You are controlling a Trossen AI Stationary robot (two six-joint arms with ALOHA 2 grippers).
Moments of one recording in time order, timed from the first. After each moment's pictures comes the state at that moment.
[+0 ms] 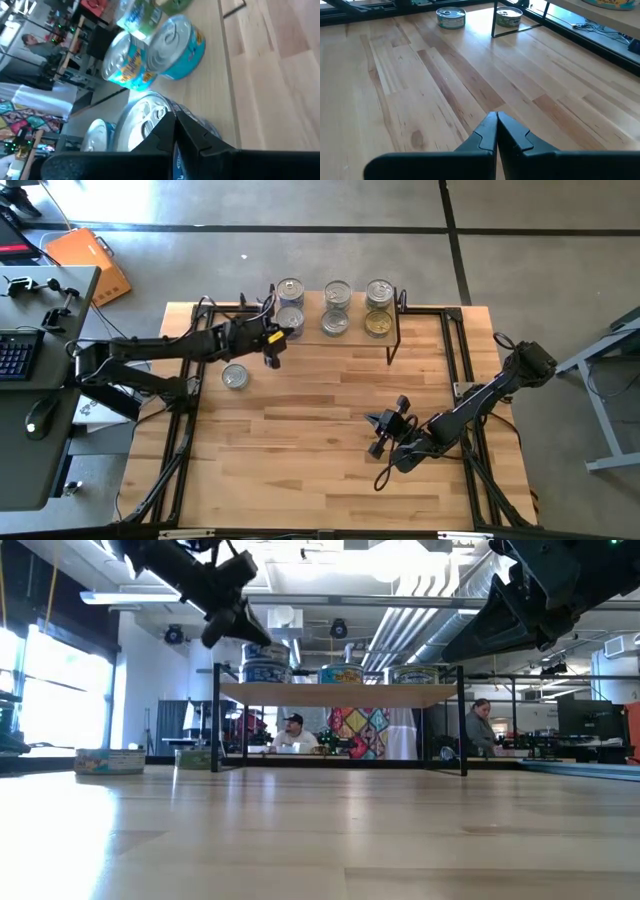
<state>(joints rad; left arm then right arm) 0.30 1.22 0.82 -0.05 -0.32 0.82 0.62 1.50 0.75 -0.15 1.00 0.76</state>
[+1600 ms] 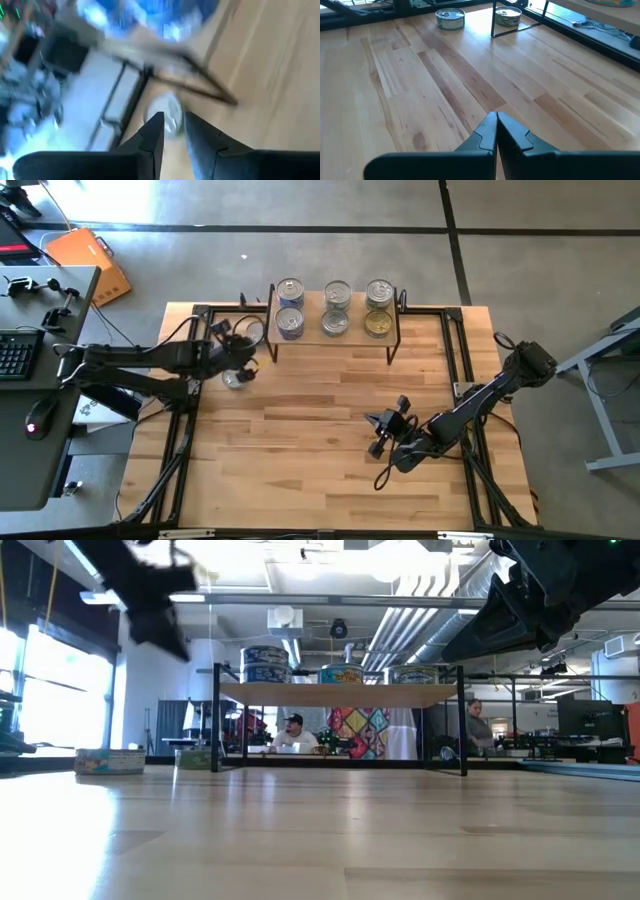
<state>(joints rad) 0.11 0.98 0.76 -0.69 -0.74 0.11 0.62 1.50 0.75 -0.15 1.00 0.79</state>
